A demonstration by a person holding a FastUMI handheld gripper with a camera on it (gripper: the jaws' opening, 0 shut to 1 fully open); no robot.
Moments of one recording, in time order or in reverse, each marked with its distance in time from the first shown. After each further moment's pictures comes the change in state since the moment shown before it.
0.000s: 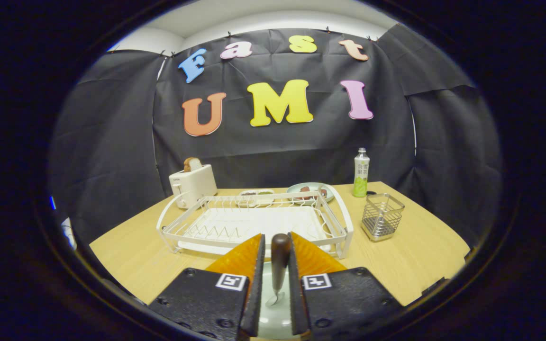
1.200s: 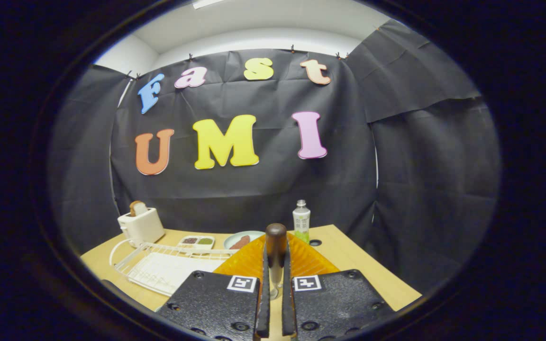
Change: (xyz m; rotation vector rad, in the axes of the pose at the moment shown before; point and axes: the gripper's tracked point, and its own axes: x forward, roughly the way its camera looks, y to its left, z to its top) arm 0.010 -0.148 0.131 0.063 -0.157 -0.145
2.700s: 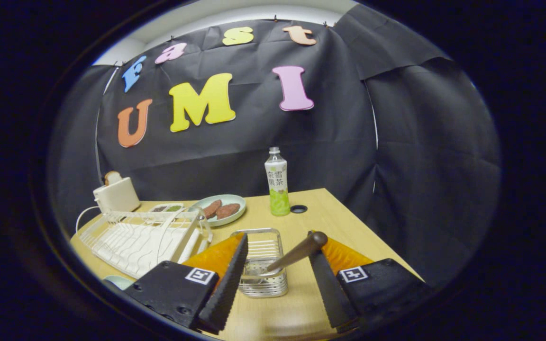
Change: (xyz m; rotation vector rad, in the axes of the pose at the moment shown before) arm 0.128 -0.120 -0.097 -0.012 0.150 -0.056
